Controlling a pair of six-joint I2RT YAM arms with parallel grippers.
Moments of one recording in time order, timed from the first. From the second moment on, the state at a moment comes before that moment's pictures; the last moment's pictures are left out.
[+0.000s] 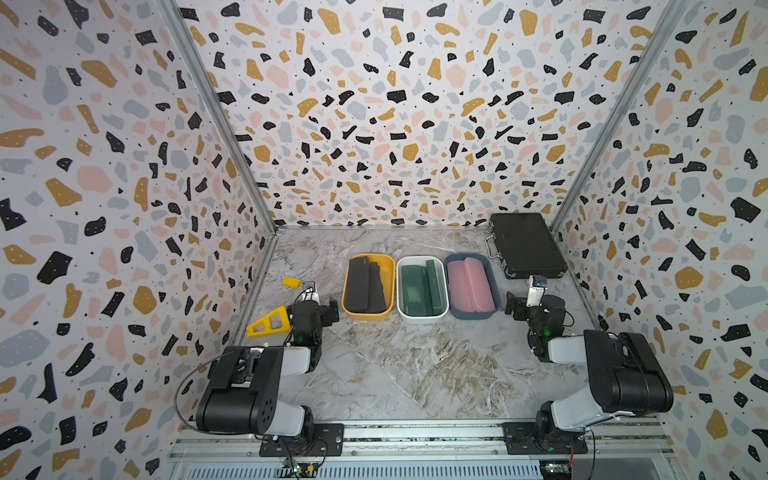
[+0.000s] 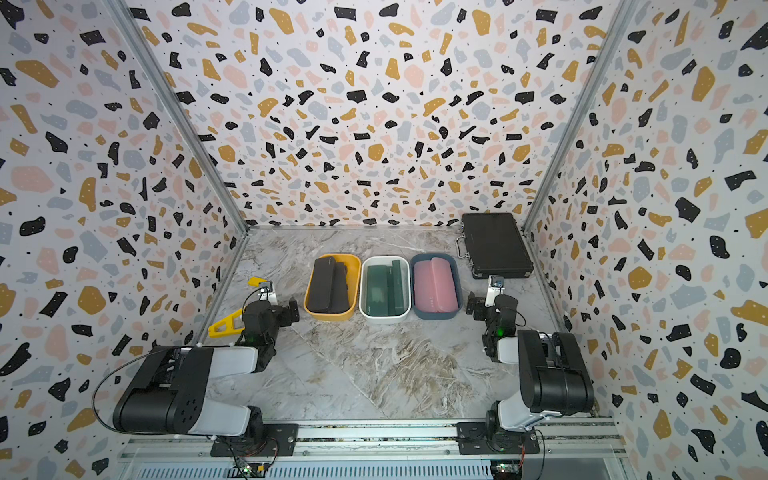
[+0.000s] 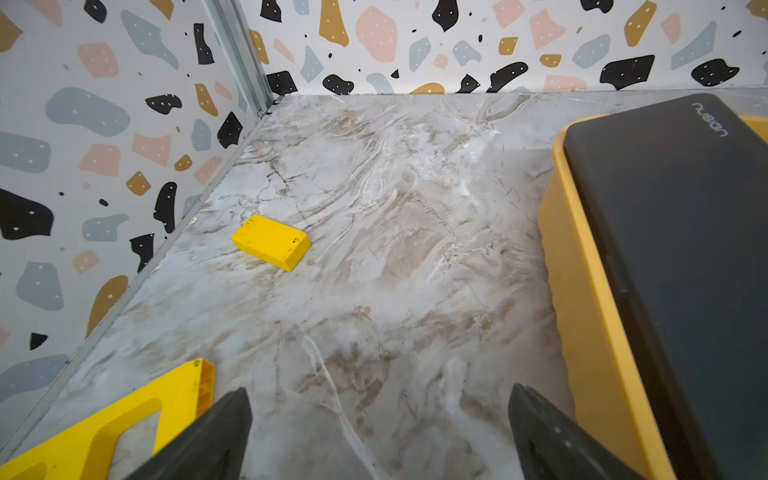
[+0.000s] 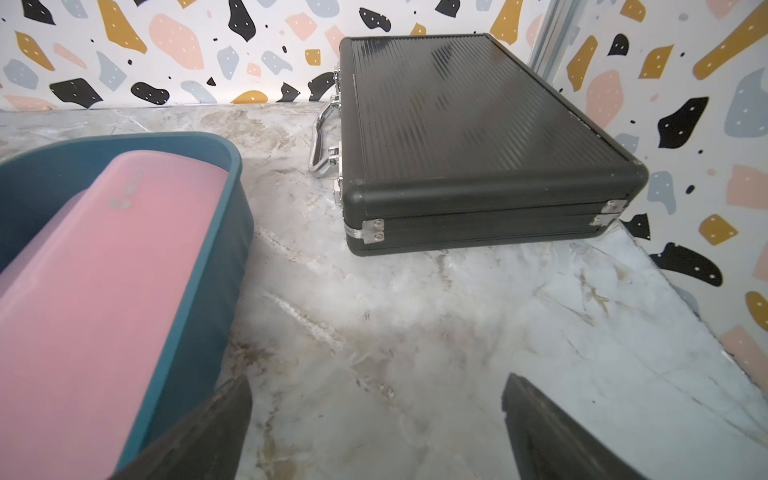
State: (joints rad) left arm -0.05 1.44 0.30 0.72 -0.22 -0.01; right arm -0.05 1.52 0.36 0.78 -0.01 -0.01
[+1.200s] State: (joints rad) left arm -0.05 1.44 0.30 0.72 -0.22 -0.01; right arm -0.05 1.01 0.57 0.24 -0.07 0.00
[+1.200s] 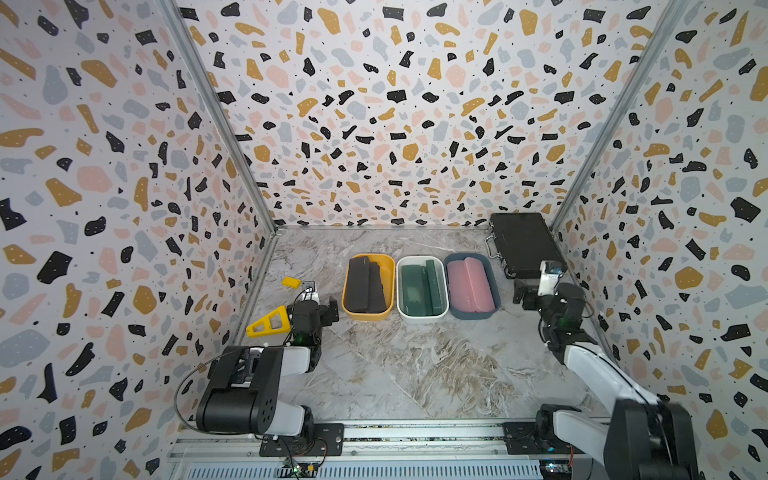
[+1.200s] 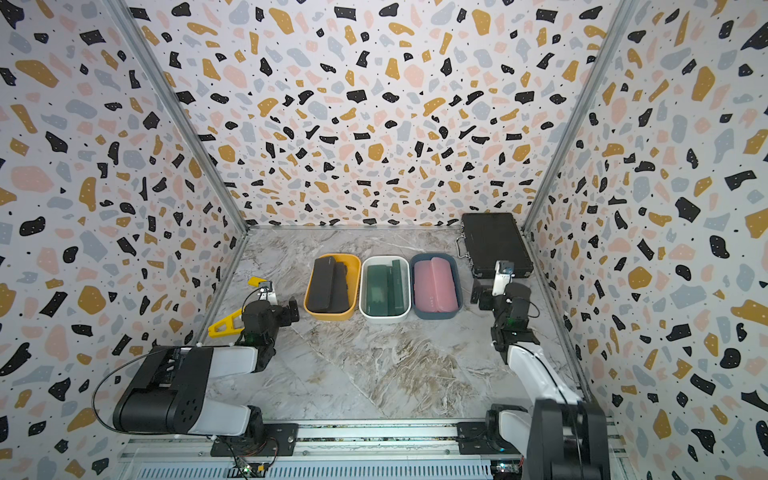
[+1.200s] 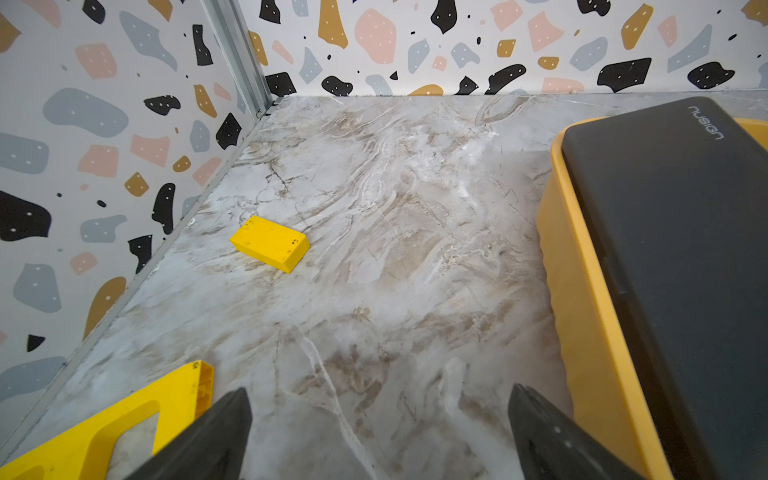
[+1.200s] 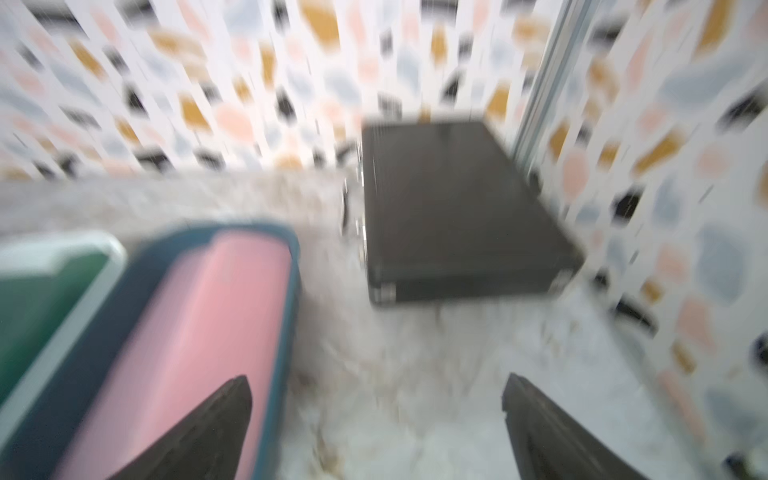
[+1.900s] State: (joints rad) left arm -0.05 1.44 0.30 0.72 -0.22 -0.01; right arm -0.05 1.38 0.30 0.69 0.04 0.03
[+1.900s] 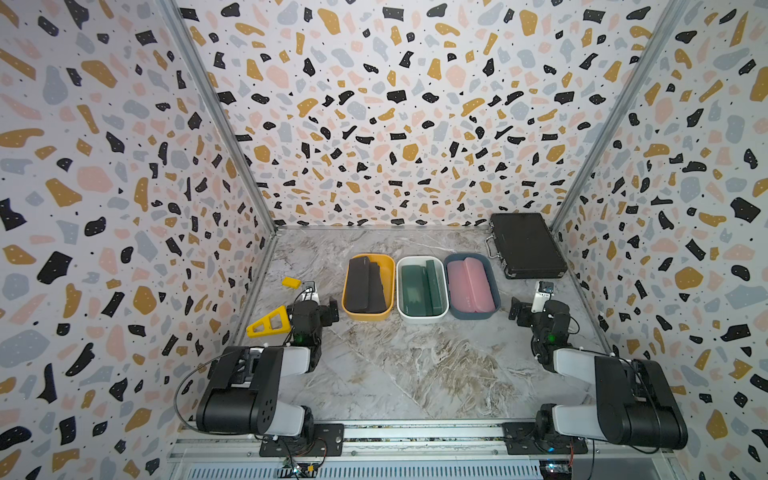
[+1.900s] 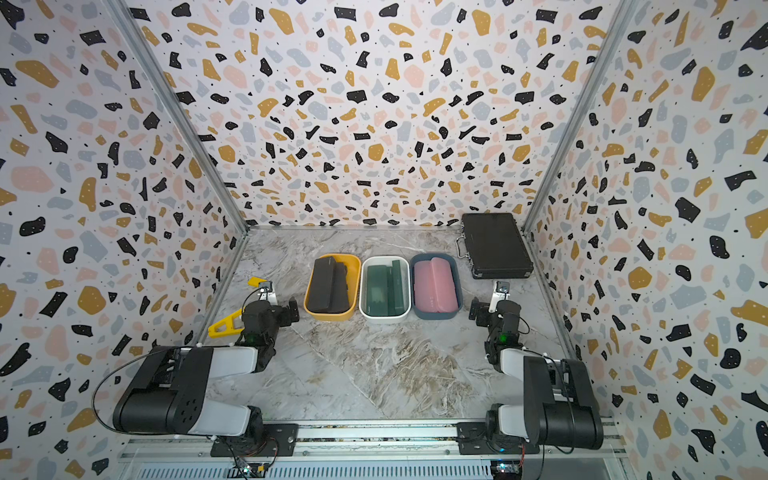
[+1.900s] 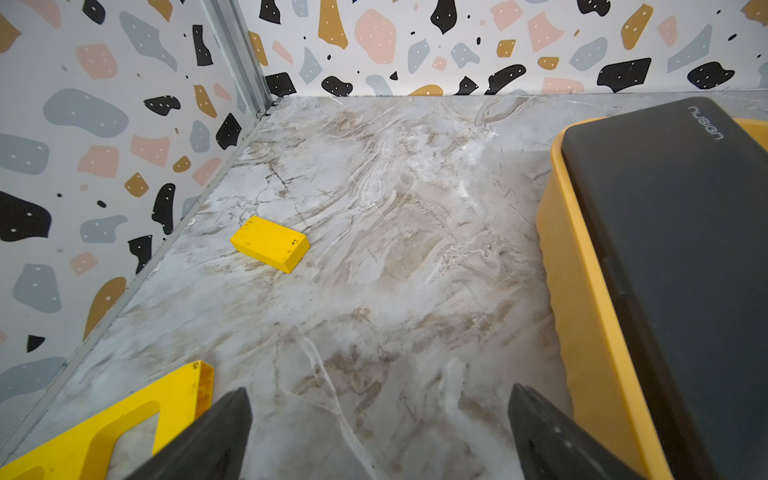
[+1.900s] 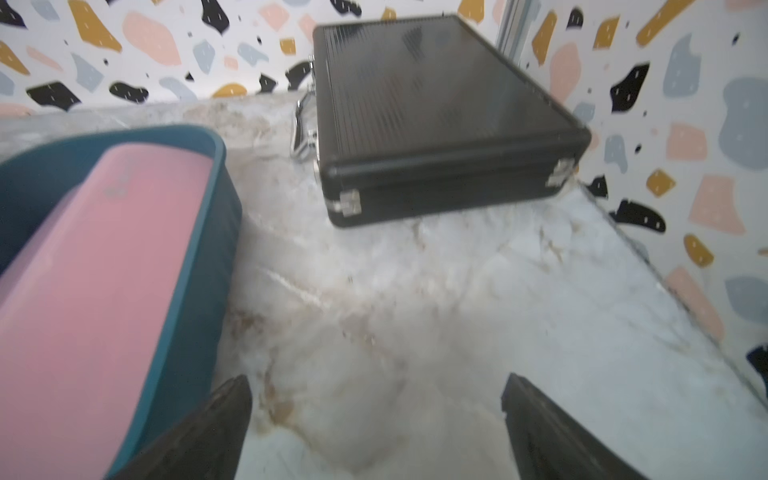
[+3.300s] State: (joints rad) left arm -0.05 1.44 0.31 0.72 -0.21 -0.01; right arm -0.05 0.88 0.69 0.21 0.04 -0.01
